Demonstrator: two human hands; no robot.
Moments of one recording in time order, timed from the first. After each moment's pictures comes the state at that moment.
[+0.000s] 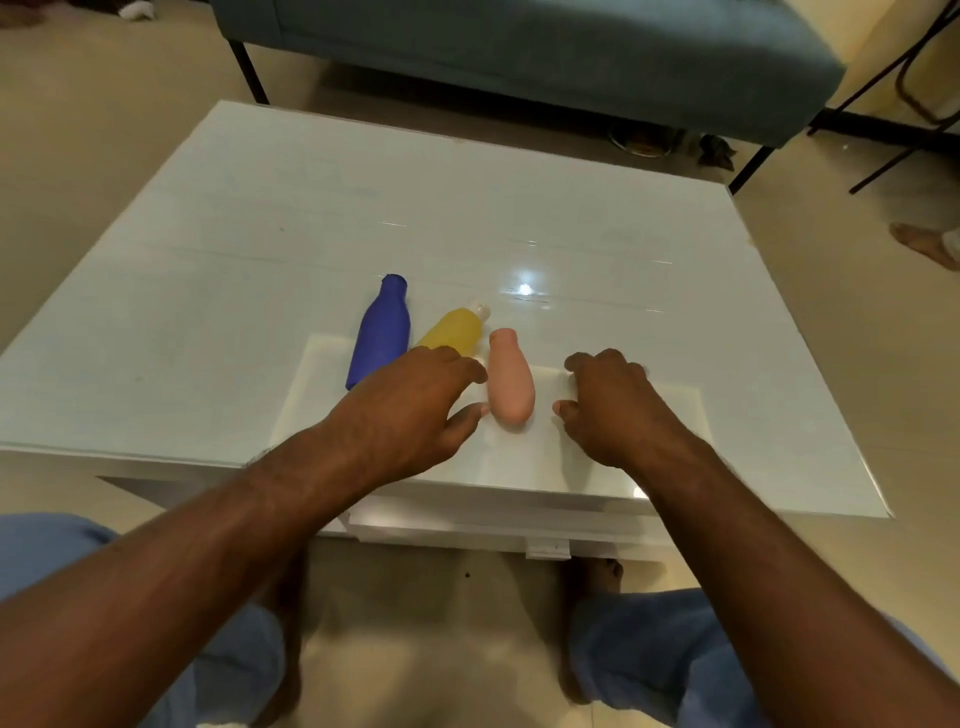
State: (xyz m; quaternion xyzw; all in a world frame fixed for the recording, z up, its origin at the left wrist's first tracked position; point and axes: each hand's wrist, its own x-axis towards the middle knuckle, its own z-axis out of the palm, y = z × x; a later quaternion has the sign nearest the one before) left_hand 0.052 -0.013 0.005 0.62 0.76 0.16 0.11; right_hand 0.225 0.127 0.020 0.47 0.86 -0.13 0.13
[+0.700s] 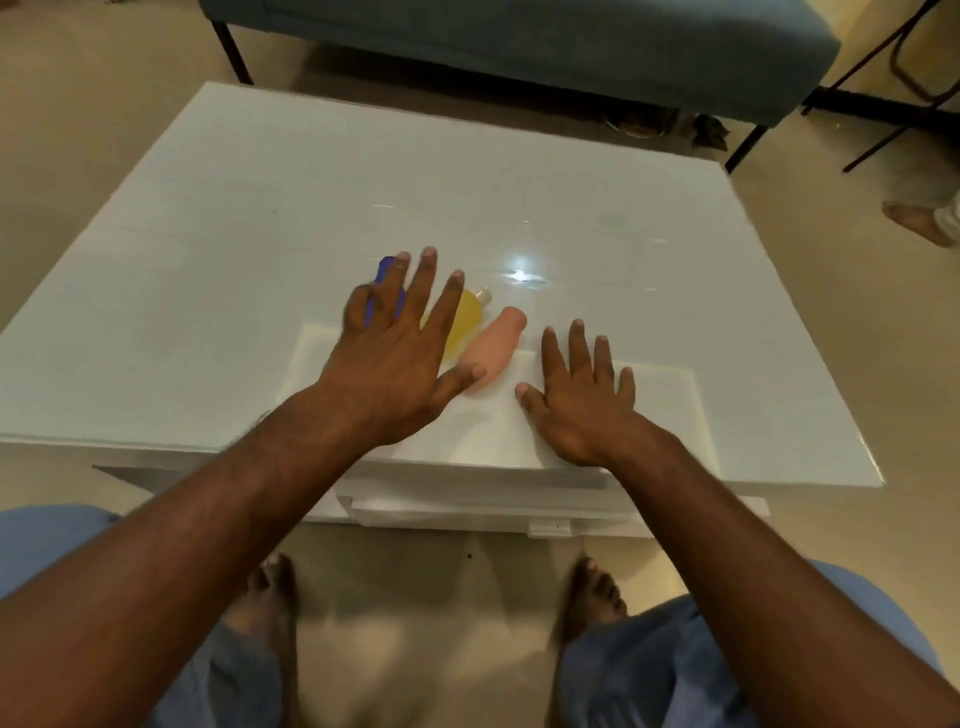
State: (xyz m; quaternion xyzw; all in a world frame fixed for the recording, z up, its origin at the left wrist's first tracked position) left_hand 0.031 -0.005 -0.004 0.60 0.80 0.01 0.02; right_hand 0.219 0.112 -0.011 0.45 0.85 -0.20 0.18
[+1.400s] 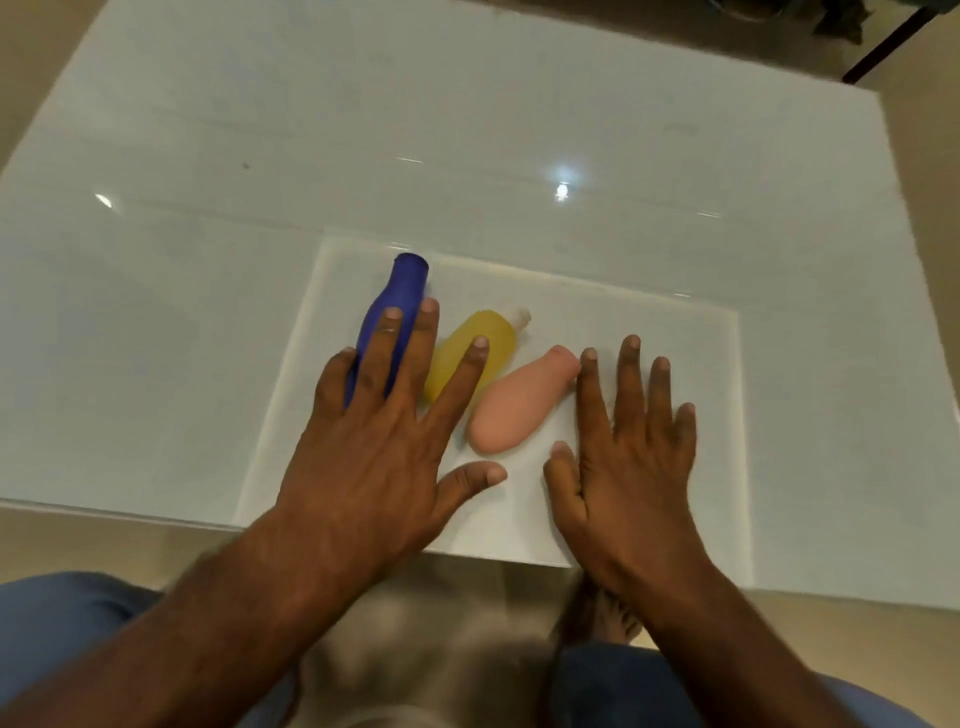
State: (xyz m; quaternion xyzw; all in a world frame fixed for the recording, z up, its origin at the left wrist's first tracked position) left_hand 0.029 -0.011 -0.026 0.59 0.81 0.00 0.07; right_hand 0.216 0.116 -0.034 0.42 0.89 -0.14 0.08
